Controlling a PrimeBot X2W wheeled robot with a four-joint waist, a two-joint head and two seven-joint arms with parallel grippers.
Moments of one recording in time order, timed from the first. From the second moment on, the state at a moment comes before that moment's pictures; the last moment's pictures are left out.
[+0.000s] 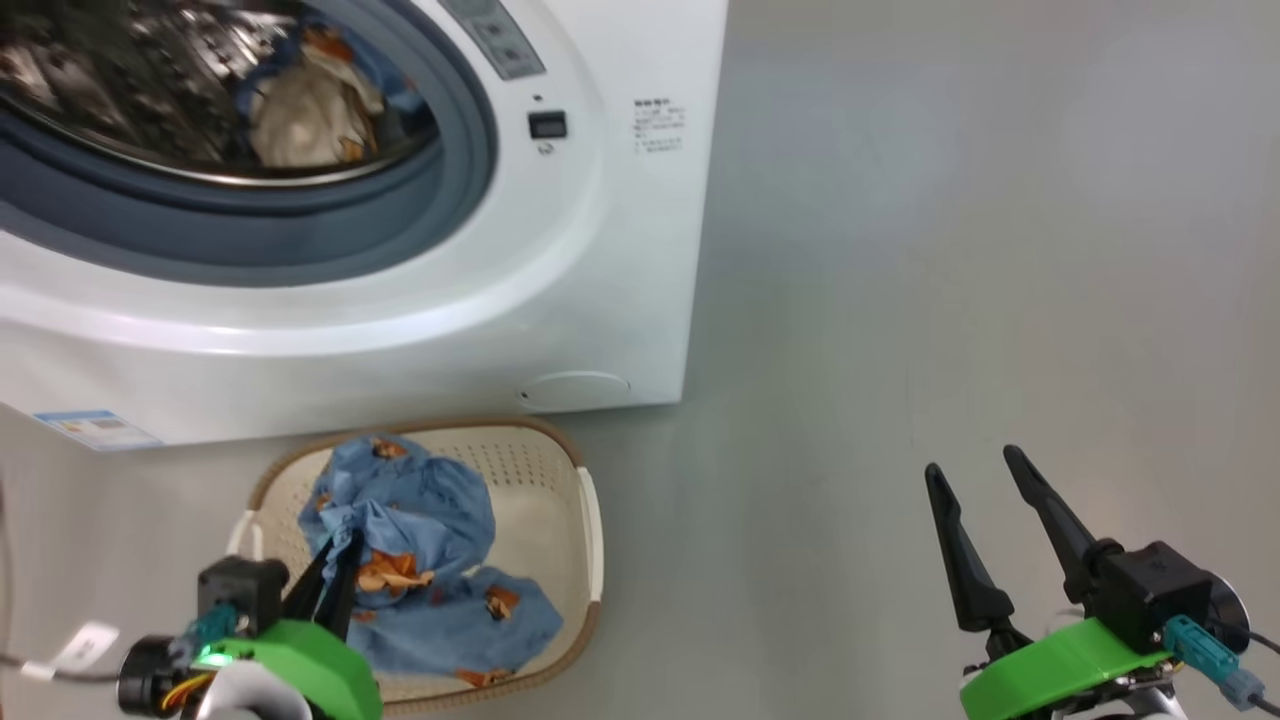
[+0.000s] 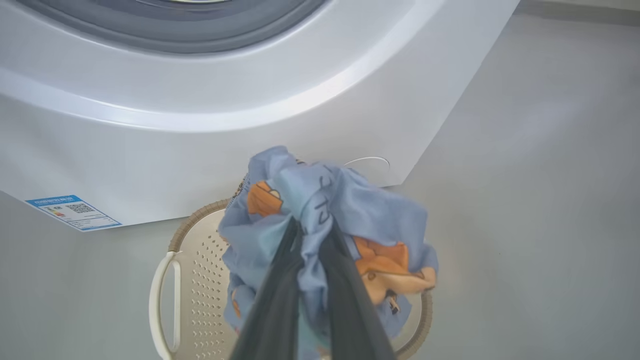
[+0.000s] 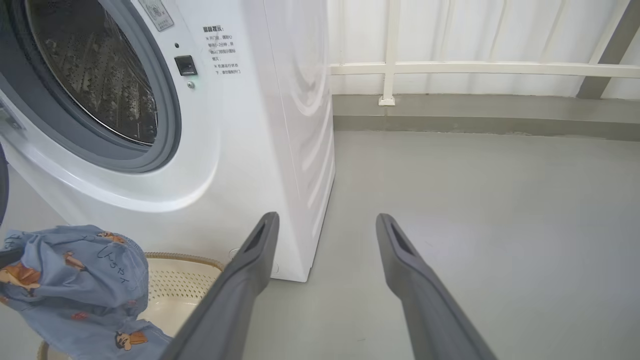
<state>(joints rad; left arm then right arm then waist) -0.34 0.22 -0.37 0.66 -0.43 -0.05 -0.25 -0.01 -0.04 0.02 -0.07 0.12 0.12 -0.12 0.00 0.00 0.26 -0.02</state>
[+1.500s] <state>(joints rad) -0.06 0.15 -0.08 0.10 -0.40 -0.06 -0.25 0.08 -0.04 0.01 -0.09 0.15 0.12 -0.11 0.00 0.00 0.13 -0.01</state>
